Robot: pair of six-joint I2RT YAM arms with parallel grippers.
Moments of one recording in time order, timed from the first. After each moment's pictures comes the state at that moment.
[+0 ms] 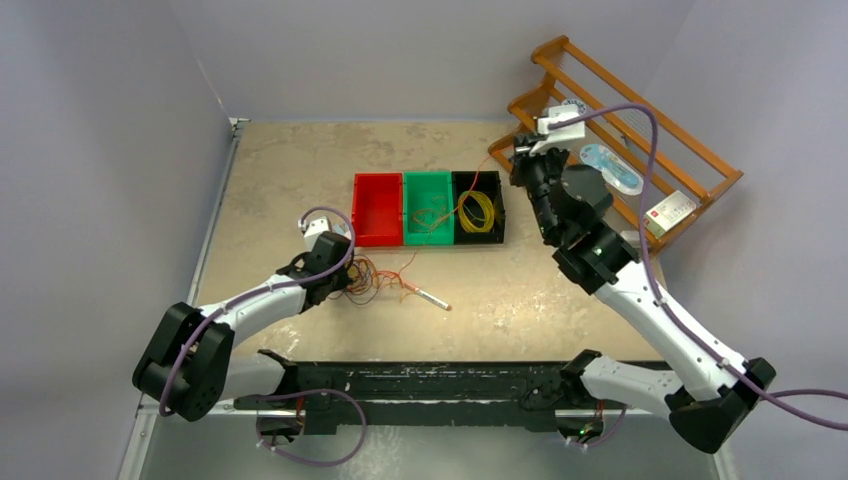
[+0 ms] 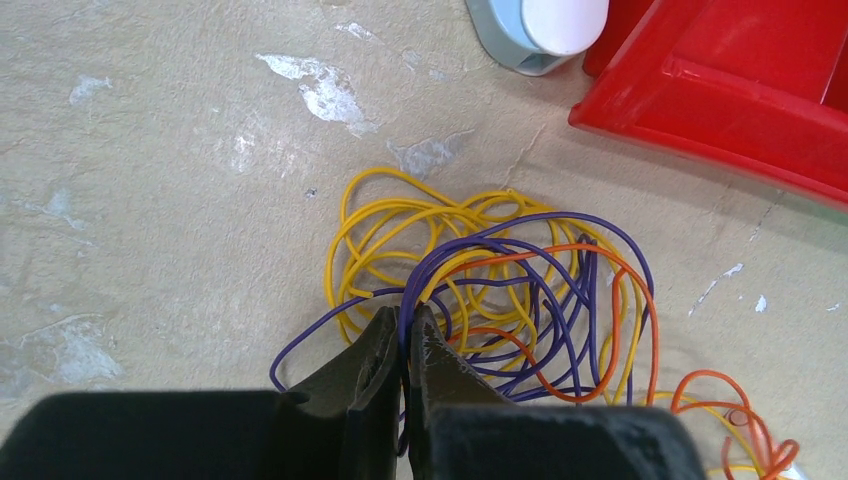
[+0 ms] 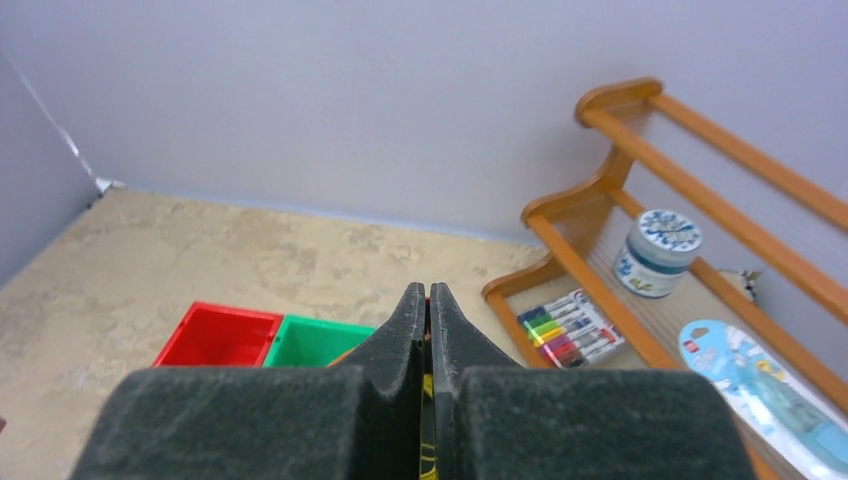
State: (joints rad) left arm -0.47 1.26 0.51 -0.18 -0.37 -0.70; right arm 0.65 1.07 1.15 0.01 0.49 -0.04
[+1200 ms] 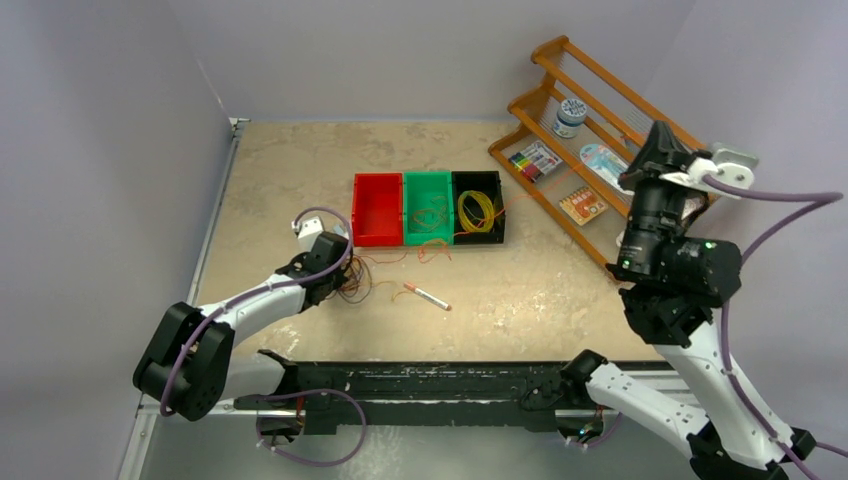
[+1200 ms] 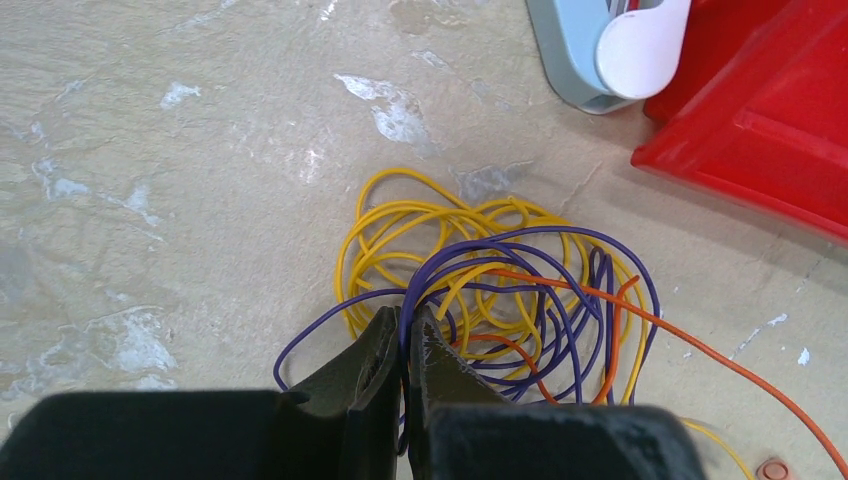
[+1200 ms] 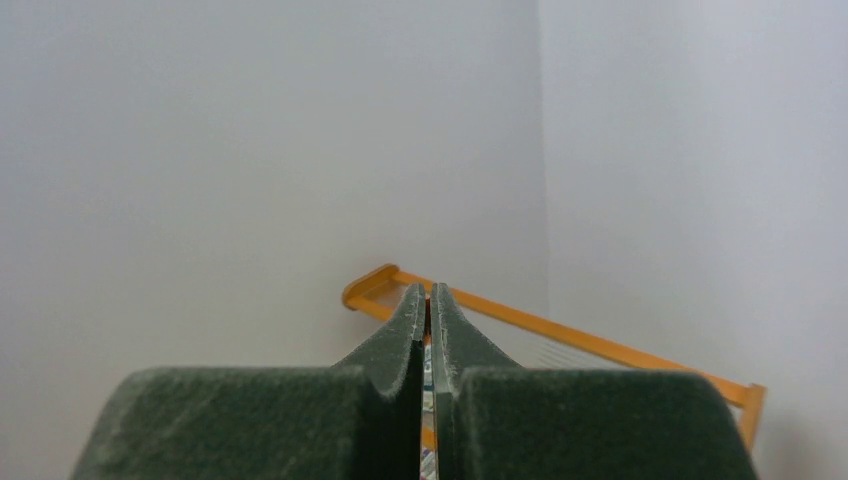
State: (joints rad) left arm -0.46 1.26 0.51 -0.20 -0.45 -0.73; right arm 0.65 0.77 1.17 0.30 0.82 -0.40
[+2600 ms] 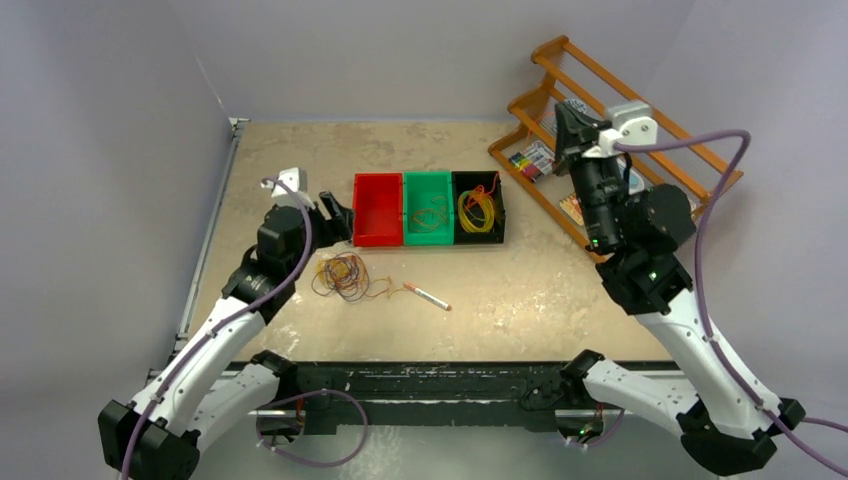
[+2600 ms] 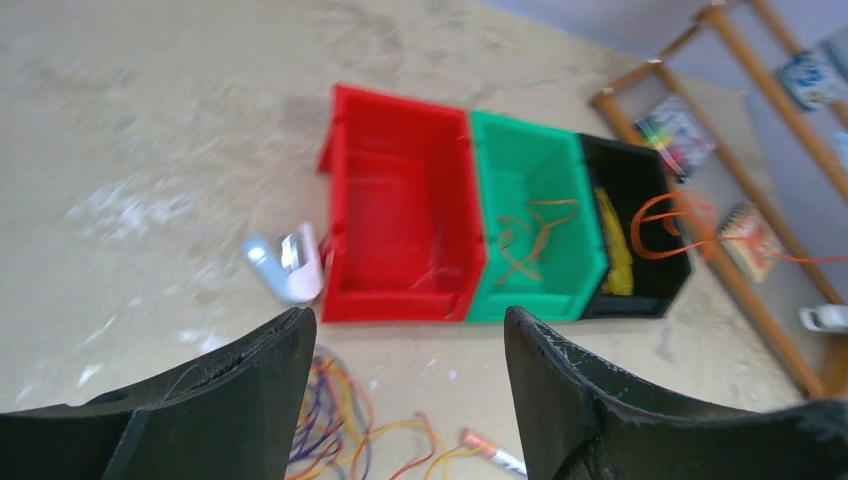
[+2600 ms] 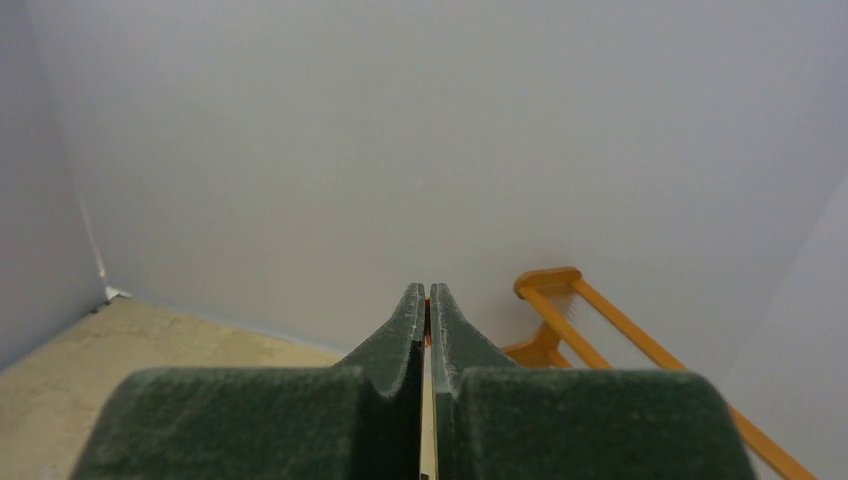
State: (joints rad) left arm -0.42 0.84 0.71 -0.20 -0.25 -0.51; right arm 0.65 0.91 1.26 0.10 0.40 -0.30
